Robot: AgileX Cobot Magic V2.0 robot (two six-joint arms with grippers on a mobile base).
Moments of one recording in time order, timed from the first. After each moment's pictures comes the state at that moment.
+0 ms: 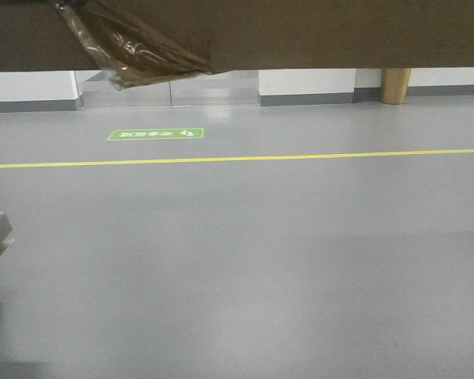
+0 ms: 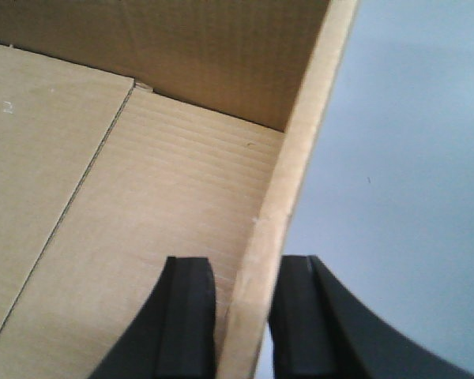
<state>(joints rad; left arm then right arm) -0.44 1.53 -1.94 0.19 1.26 -0.37 0.51 1.37 -1.79 -0.10 1.29 0.19</state>
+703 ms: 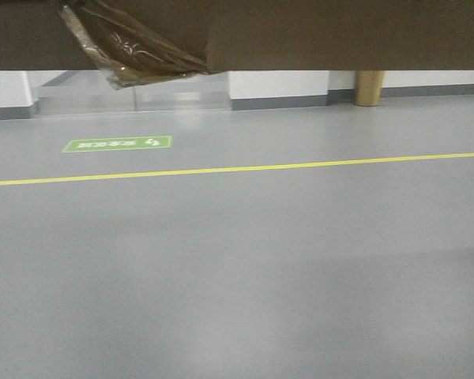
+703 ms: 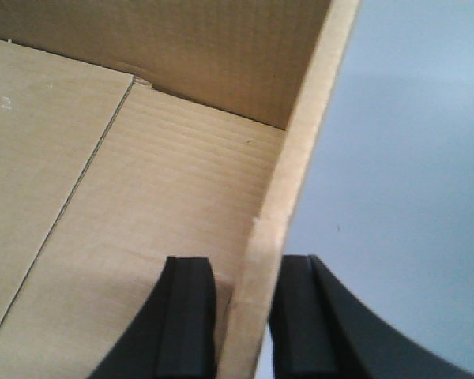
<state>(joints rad) -0.44 1.53 -1.94 0.20 1.25 -0.37 0.51 1.37 -1.79 -0.10 1.28 0.19</state>
